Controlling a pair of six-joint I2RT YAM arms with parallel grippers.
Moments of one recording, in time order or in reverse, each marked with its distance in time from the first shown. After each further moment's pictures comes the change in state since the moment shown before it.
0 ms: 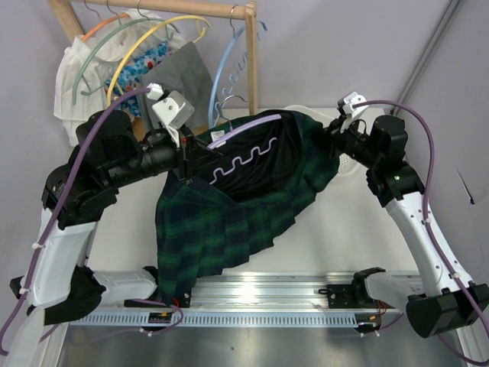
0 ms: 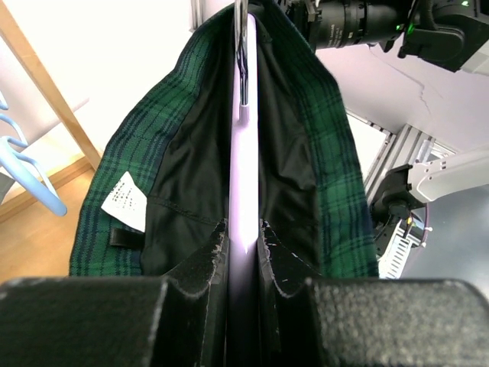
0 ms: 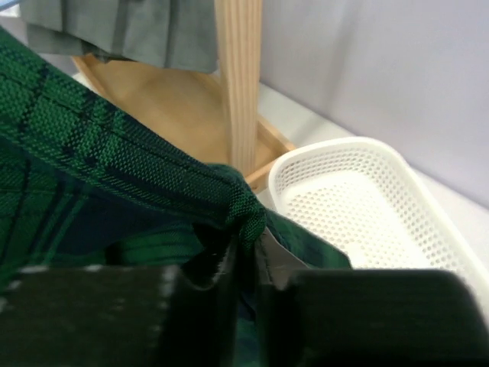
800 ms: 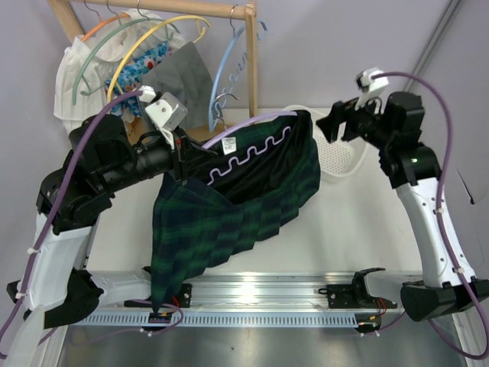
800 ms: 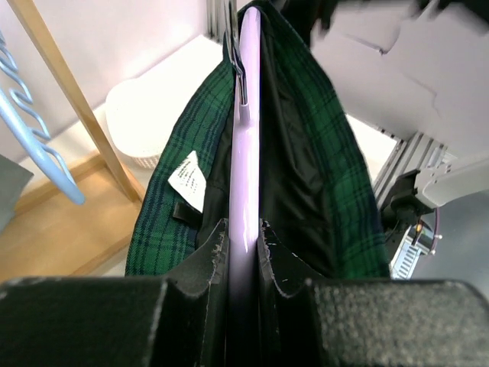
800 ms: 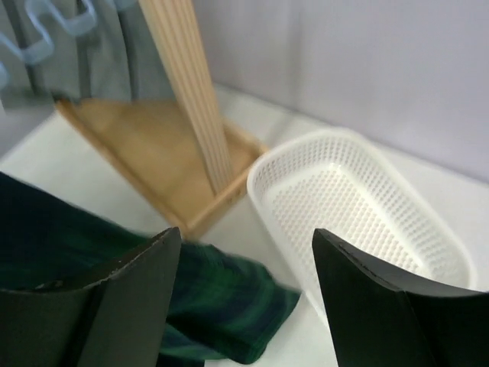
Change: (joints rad) left arm 0.000 -0.027 0.005 -0.001 -0.043 -0.002; right arm -0.048 0.097 0.220 -0.222 0.062 0.089
